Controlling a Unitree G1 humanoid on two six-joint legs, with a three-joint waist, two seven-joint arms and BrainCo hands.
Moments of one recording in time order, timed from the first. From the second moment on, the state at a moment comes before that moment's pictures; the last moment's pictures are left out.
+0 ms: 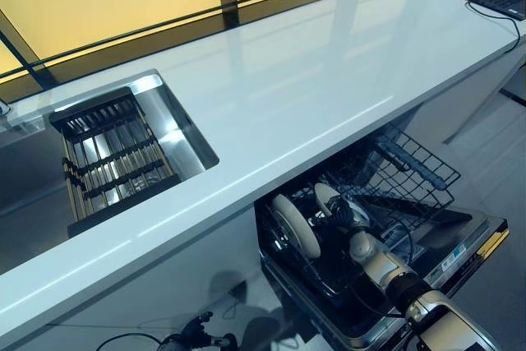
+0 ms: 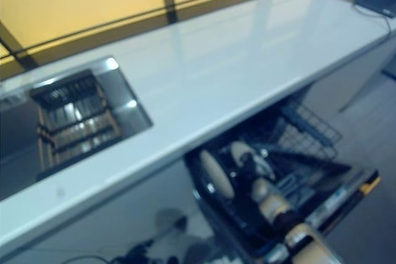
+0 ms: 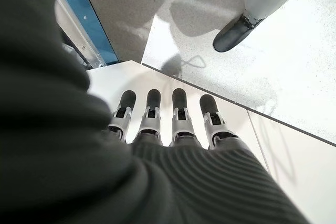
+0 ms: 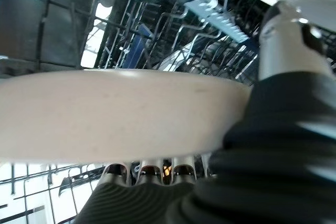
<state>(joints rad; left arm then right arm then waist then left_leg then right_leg) -0.26 0.33 -0.45 1.00 0.02 -0.08 0.03 -0.71 -0.42 0.48 0.71 -0.20 0.14 -0.33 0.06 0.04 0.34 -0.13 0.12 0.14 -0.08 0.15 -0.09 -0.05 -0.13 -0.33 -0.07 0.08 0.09</state>
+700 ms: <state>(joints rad) -0.24 0.34 -0.41 1.00 0.03 -0.07 0.04 -0.60 -0.44 0.44 0.59 -0.19 0.14 -0.38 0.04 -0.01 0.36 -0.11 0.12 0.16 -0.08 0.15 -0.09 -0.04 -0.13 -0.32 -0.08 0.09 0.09</state>
